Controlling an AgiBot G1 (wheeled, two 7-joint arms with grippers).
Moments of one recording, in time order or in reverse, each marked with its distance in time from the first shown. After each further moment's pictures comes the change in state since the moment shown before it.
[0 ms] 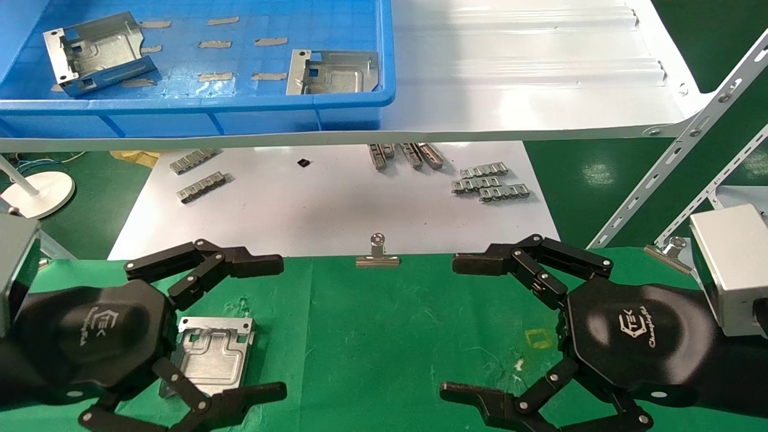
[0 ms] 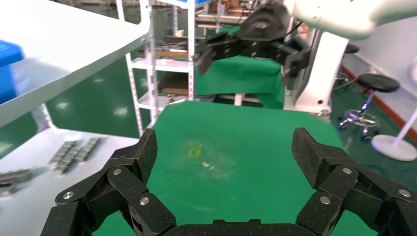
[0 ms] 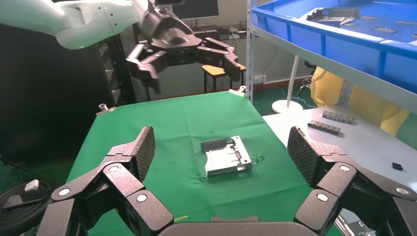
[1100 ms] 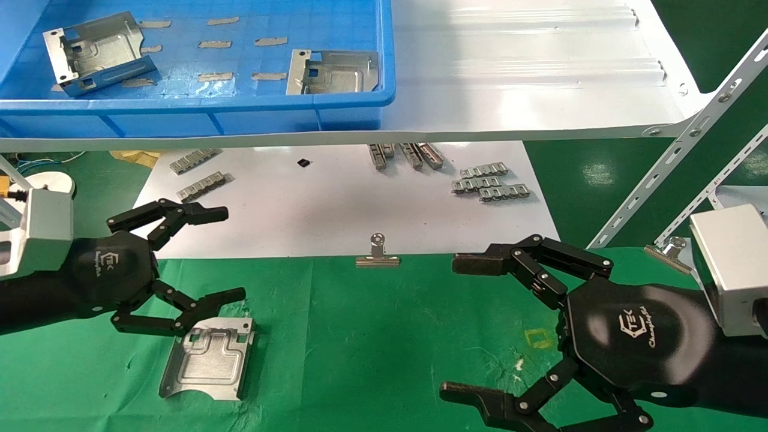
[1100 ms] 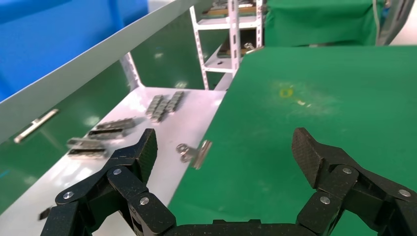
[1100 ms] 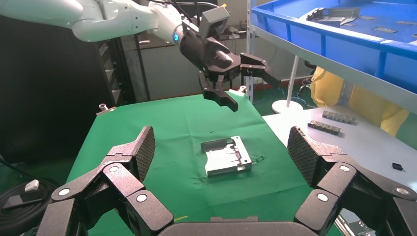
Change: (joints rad) left arm -0.246 0.063 0.206 0.554 0.104 0.058 0.426; right arm 0.000 0.000 0.000 0.000 0.000 0.000 0.000
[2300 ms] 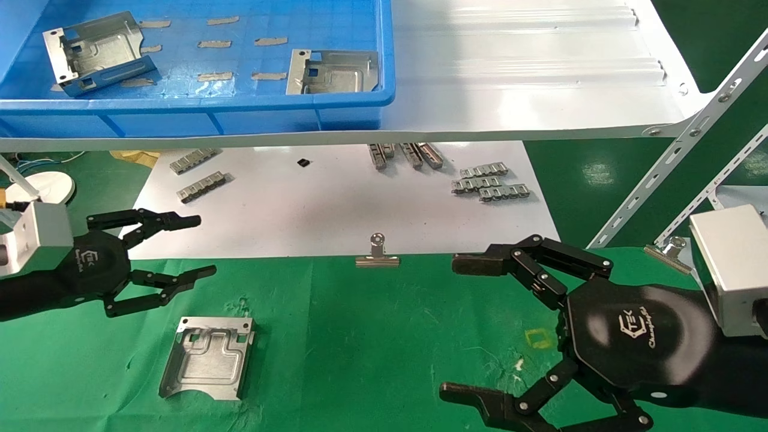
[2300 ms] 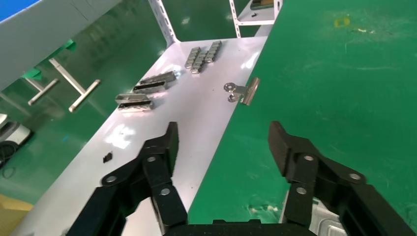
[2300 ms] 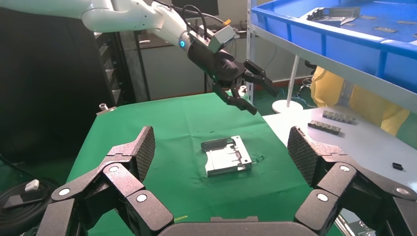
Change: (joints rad) left arm -0.201 0.052 0.168 0.452 0.081 0.048 0.346; right arm 0.000 0.000 0.000 0.000 0.000 0.000 0.000
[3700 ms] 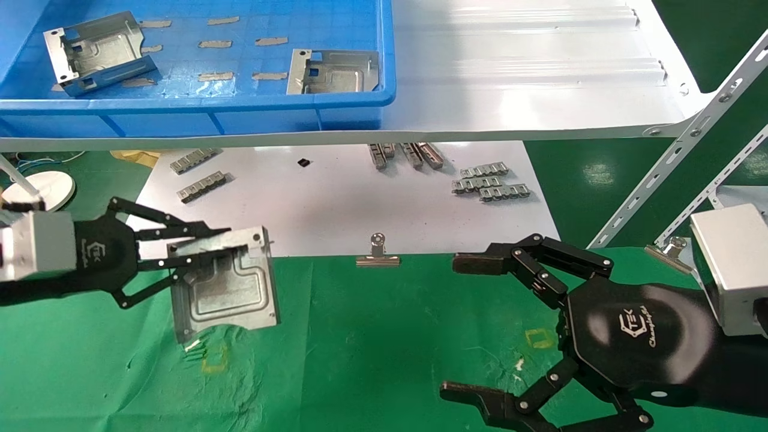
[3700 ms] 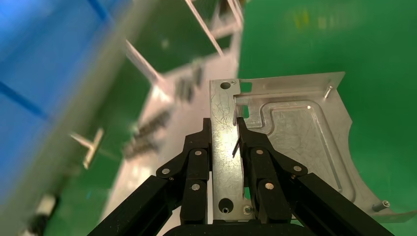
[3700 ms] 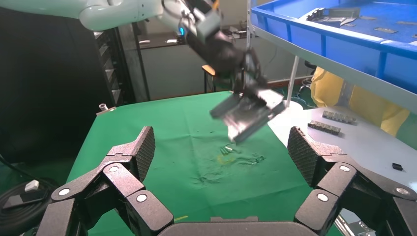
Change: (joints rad) left arm -0.012 -0.018 -0.091 -0.278 0.124 -0.022 0.032; right arm 0.000 0.000 0.000 0.000 -0.001 0.000 0.000
